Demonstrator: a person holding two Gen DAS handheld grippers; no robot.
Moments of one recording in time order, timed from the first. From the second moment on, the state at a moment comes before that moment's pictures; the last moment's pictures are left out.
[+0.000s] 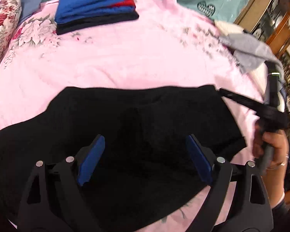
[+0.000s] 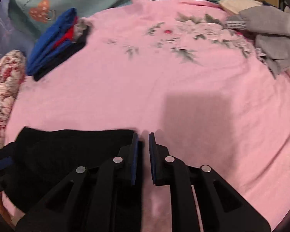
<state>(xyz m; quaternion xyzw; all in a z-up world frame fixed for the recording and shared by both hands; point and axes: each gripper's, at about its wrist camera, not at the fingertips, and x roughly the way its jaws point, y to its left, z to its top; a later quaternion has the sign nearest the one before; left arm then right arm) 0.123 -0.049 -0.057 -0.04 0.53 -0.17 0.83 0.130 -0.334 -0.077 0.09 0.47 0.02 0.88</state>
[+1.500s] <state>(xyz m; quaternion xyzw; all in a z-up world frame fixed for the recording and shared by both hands) 0.135 -0.036 -0.092 -0.08 0.57 -0.18 0.80 0.011 -0.320 -0.073 -0.12 0.45 0.30 0.83</state>
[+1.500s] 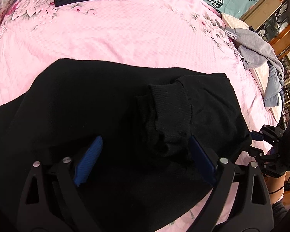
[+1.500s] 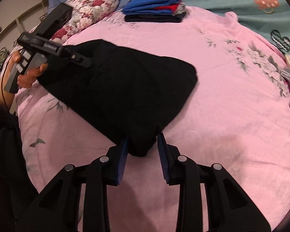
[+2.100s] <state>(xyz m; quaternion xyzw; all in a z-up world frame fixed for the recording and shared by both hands) 0.136 -0.037 -0.092 -0.09 0.57 -0.18 0.80 0.021 -0.334 -0.066 -0.13 0.45 0.35 0.81</state>
